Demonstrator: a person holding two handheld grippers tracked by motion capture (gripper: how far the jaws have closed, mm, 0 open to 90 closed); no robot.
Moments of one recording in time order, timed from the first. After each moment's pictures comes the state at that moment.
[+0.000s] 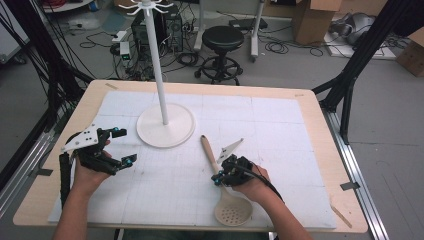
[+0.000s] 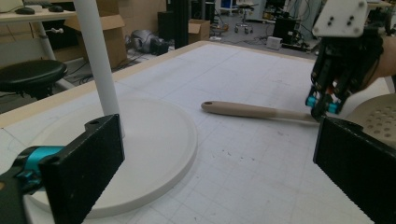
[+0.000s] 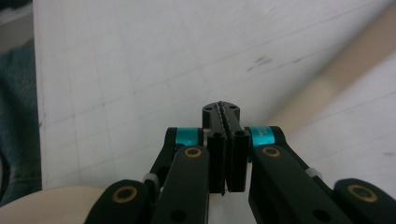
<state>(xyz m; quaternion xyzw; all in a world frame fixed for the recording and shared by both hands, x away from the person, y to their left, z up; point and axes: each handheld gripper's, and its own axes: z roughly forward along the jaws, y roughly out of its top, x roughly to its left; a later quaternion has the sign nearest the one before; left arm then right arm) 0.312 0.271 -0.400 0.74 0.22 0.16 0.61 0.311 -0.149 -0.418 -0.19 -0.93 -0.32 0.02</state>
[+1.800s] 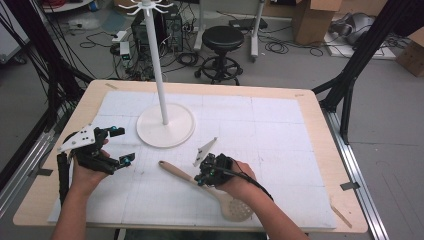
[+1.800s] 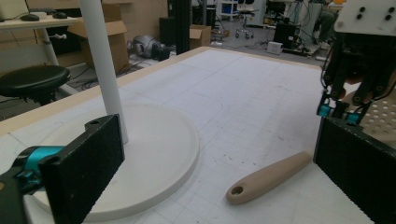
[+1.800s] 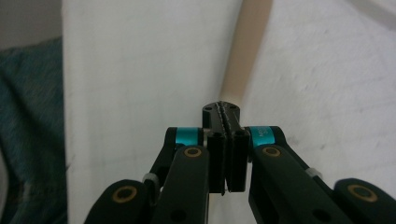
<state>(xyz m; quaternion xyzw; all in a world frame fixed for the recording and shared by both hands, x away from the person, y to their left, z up) 0.311 0.275 -0.397 0.74 0.21 0.16 0.62 0.299 -0.094 -0.392 -0.11 -0.95 -0.28 -0.01</state>
